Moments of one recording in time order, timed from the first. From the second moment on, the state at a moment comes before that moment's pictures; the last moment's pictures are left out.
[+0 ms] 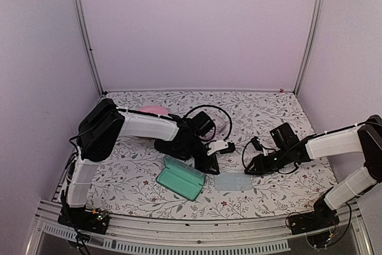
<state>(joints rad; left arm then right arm) -0.94 2.27 1.62 -0.47 0.52 0.41 0.51 1.45 0.54 -0.12 -0.46 0.35</state>
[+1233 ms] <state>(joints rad) -0.95 2.28 1.62 -0.51 0.58 0.39 0.51 1.48 0.54 -0.09 -0.54 0.32</state>
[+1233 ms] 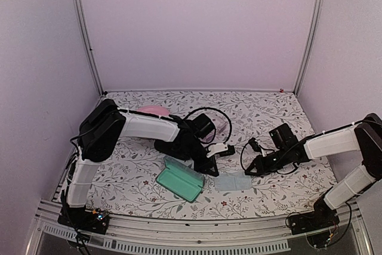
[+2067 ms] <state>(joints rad) -0.91 2.27 1.62 -0.49 0.57 0.30 0.51 1.40 0.54 -0.09 -0.55 0.32</state>
